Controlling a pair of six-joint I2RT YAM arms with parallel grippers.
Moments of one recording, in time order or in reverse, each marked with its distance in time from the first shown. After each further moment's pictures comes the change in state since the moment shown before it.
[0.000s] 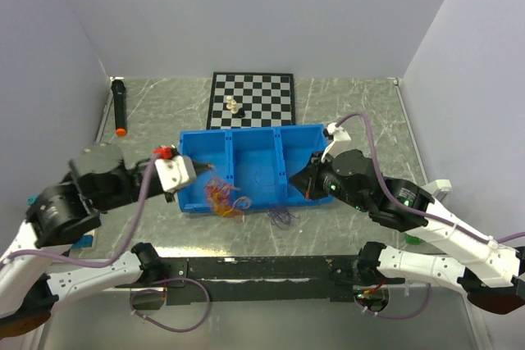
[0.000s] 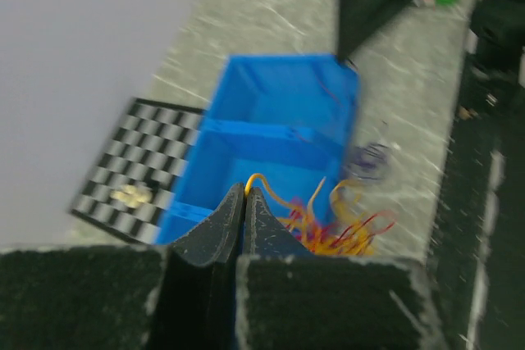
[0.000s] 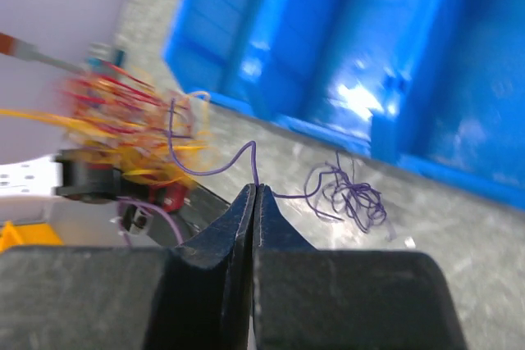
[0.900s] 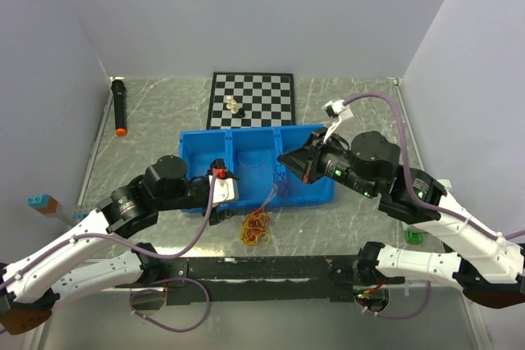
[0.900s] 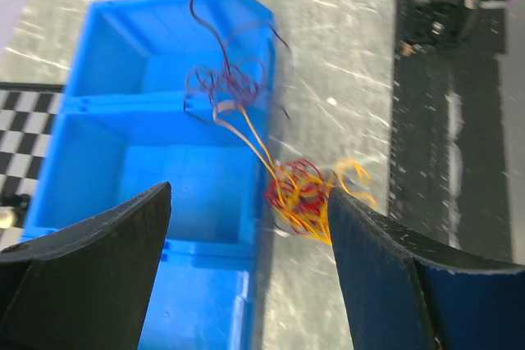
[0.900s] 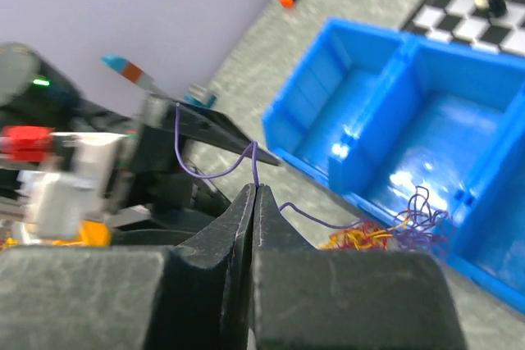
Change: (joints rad) left arm 0.000 -0.012 -0.533 0.311 0.206 -0.008; right arm 0.004 0.081 0.225 0.129 -0.099 -0.146
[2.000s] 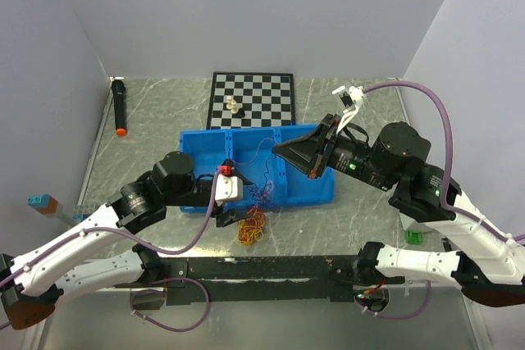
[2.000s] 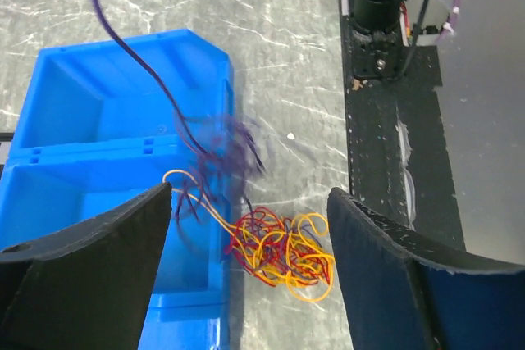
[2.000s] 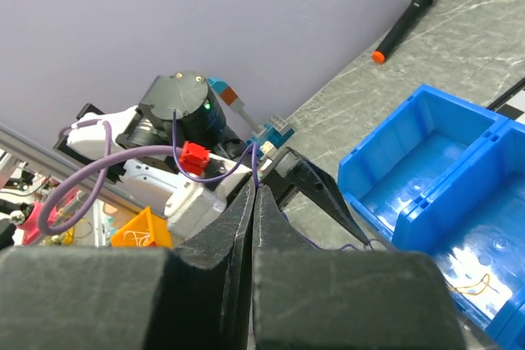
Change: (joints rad) left arm 0.000 0.064 0.005 0.097 0.147 -0.047; right arm 0.000 0.018 0.138 0.115 -0.185 -0.042
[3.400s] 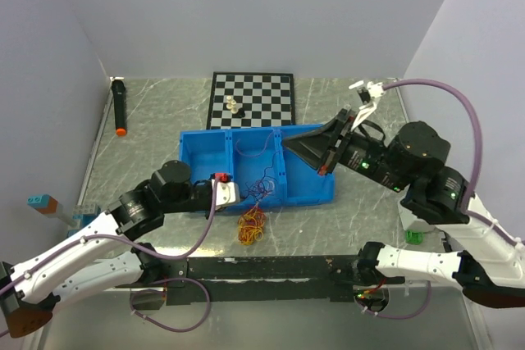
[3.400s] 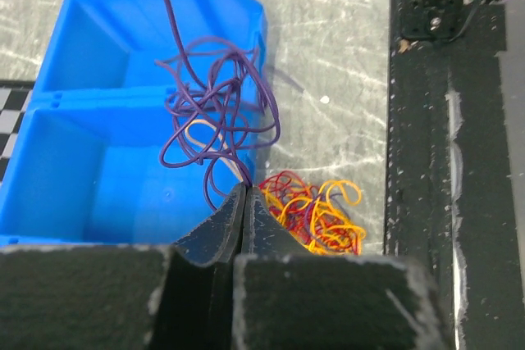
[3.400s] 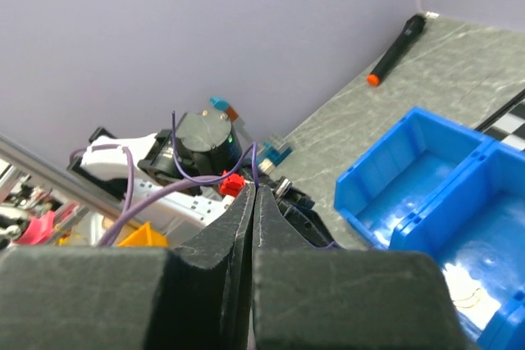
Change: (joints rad) left arm 0.024 -0.071 -0.130 0.039 -0.105 0.026; right arm 0.000 -0.012 0.048 -0.011 0.029 -0.016
